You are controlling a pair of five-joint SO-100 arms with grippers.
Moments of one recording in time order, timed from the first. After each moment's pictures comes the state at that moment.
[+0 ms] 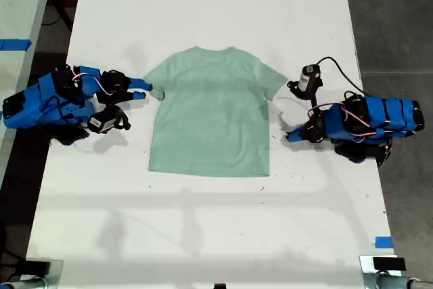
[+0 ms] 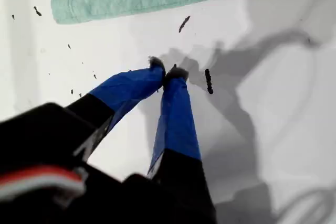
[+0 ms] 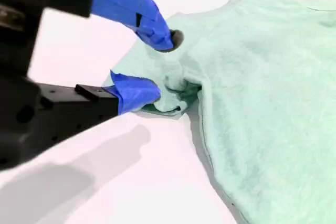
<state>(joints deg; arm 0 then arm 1) -28.7 205.0 183.3 62.9 -5.4 1.8 200.2 173.8 81.1 -47.2</state>
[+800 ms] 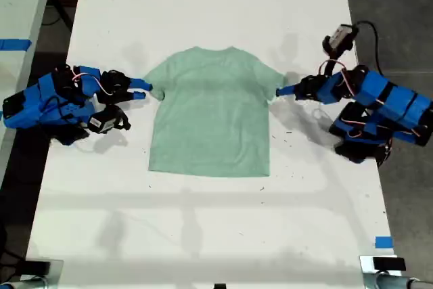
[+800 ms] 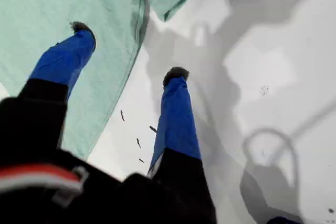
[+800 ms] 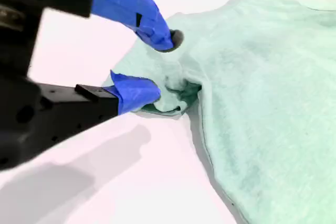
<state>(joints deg) -28.7 205.0 183.3 62.9 -5.4 39.6 156.8 144.9 71.6 -30.2</state>
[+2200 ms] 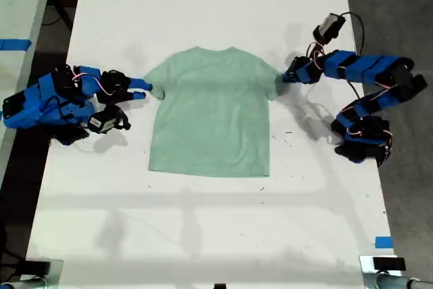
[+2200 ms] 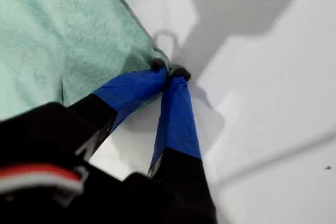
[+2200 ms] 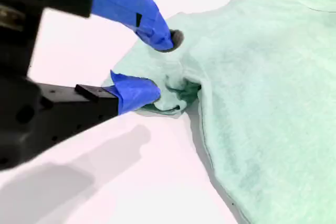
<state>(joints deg) -28.7 205.0 183.3 62.9 -5.4 56.4 109.3 136.6 34.0 -33.0</state>
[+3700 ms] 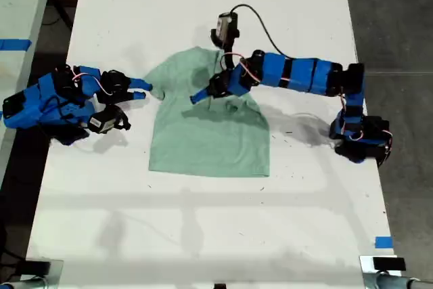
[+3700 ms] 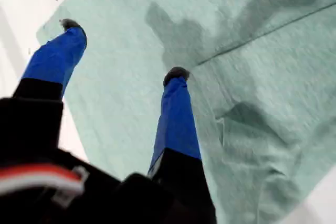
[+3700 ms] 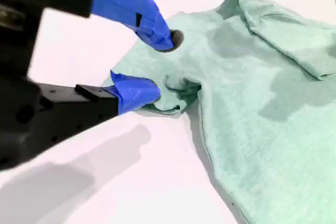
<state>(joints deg) -28.7 205.0 183.3 62.9 -5.4 18.4 73.7 57.4 69.4 -36.9</state>
